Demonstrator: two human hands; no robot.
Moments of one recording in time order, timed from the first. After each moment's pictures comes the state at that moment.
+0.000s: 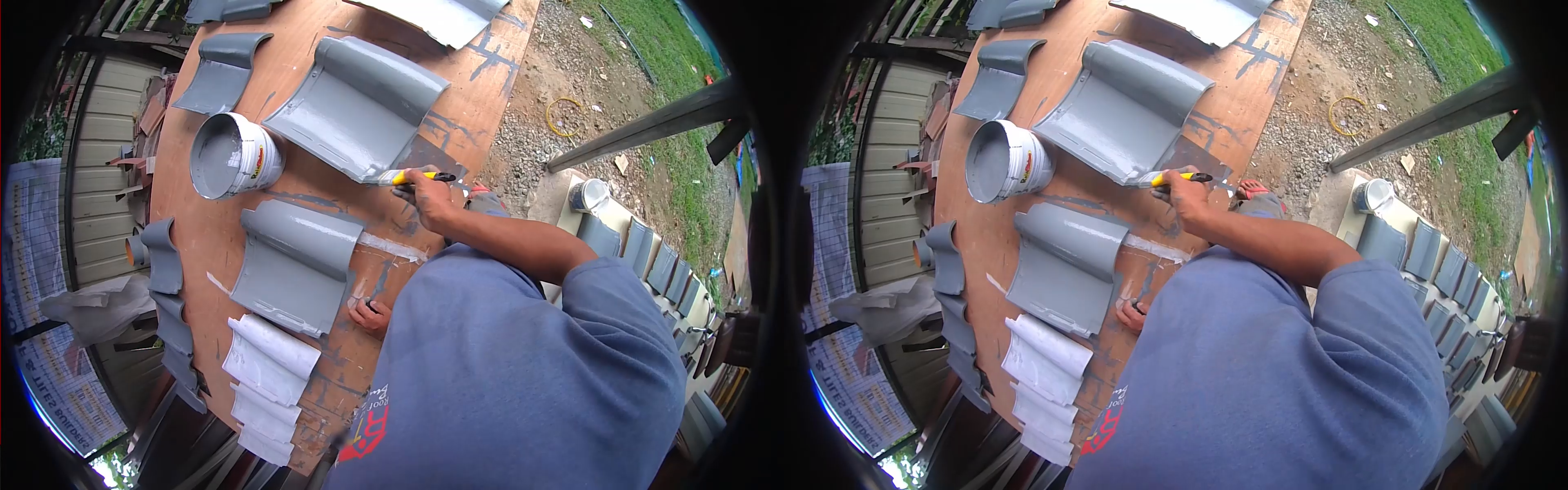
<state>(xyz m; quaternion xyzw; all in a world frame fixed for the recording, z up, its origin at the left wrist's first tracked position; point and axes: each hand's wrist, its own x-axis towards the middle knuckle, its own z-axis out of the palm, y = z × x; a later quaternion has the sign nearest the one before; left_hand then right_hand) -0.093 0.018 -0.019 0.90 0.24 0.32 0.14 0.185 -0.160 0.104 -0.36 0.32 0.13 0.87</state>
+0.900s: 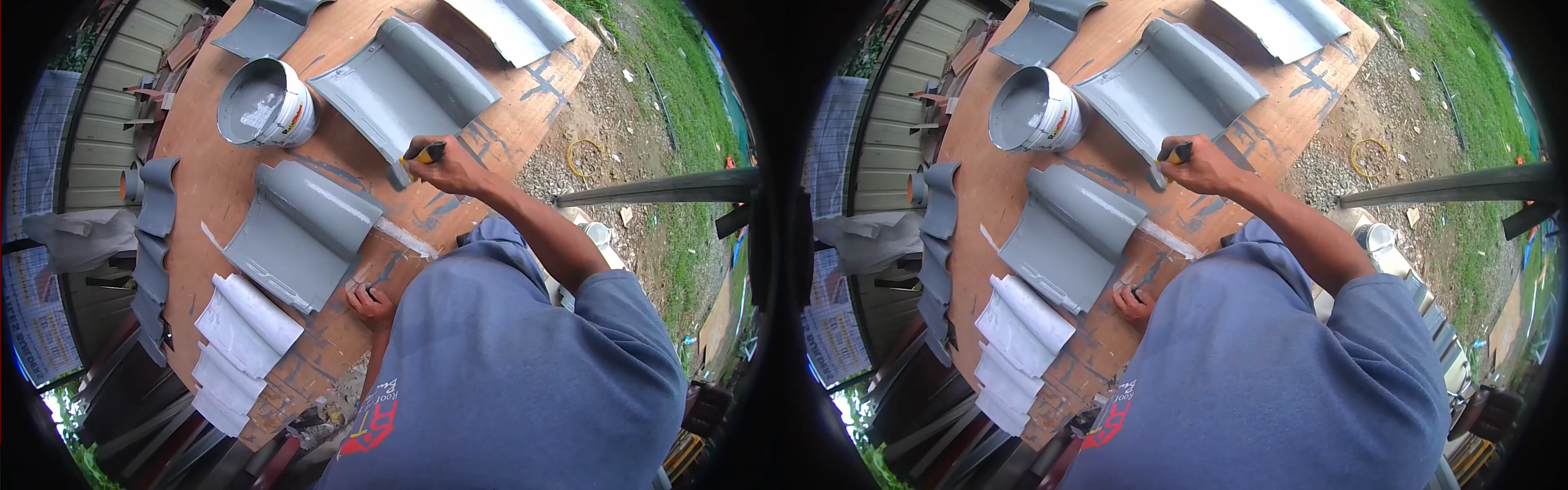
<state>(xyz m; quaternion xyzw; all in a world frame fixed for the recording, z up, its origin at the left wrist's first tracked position) -0.090 0.012 0.006 0.91 0.28 0.27 0.15 0.239 -0.173 0.200 -0.74 -0.25 0.21 0.59</state>
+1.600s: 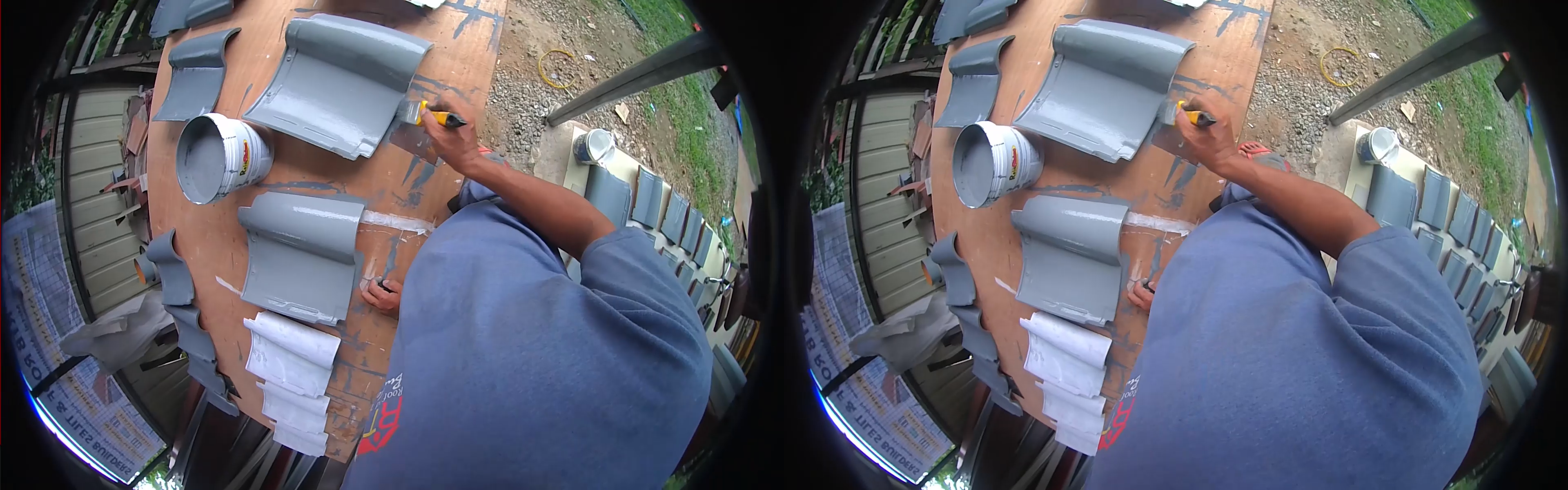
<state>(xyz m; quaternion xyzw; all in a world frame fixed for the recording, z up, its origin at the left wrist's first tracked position) -0.091 0.020 -0.020 0.90 0.27 0.31 0.14 0.208 -0.219 0.086 -0.75 0.06 -0.19 0.63</state>
